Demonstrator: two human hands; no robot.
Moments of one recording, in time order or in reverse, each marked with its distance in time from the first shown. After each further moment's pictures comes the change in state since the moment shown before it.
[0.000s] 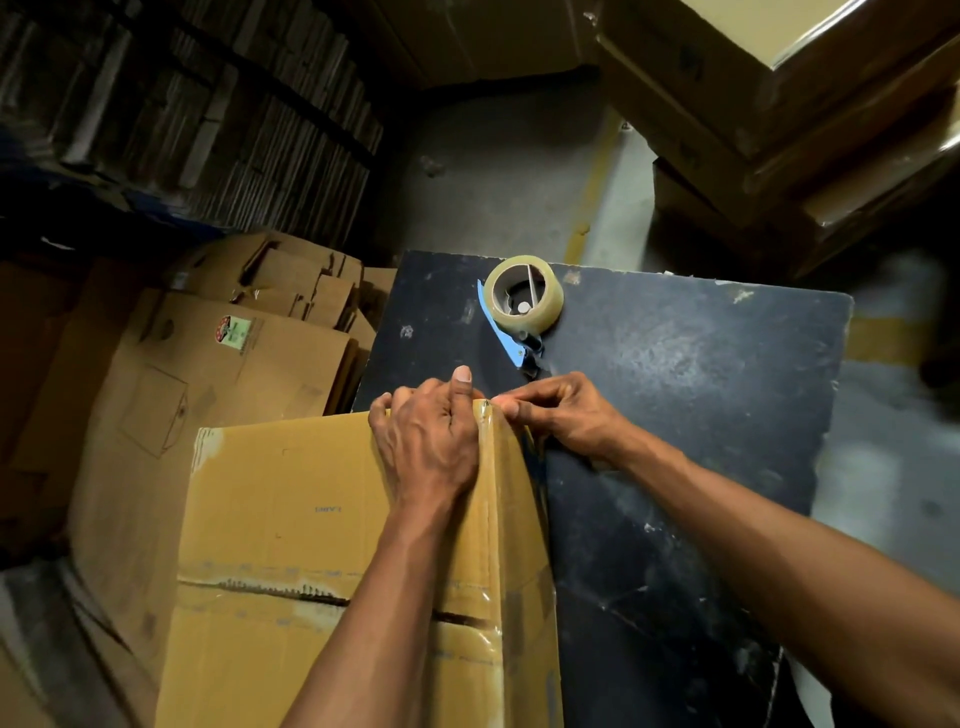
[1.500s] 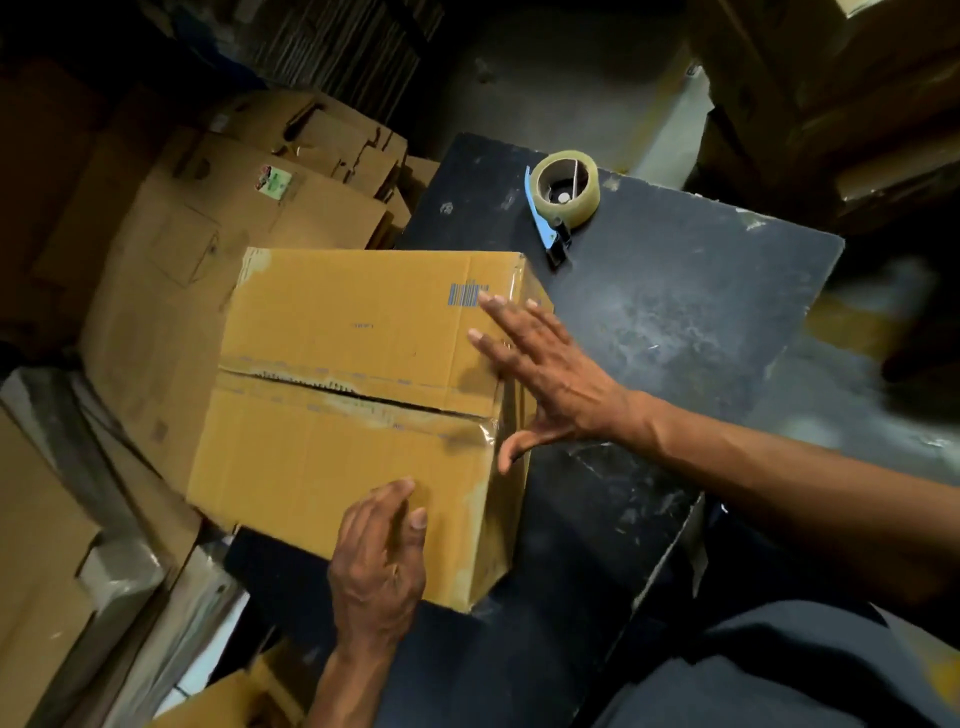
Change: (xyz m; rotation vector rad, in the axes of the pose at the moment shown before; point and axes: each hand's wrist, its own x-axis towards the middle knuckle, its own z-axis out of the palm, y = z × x) left_hand -0.306 -0.096 -0.048 -0.243 0.228 0.102; right_hand -0.103 -0.005 0.064 -1.265 -0.284 -0.779
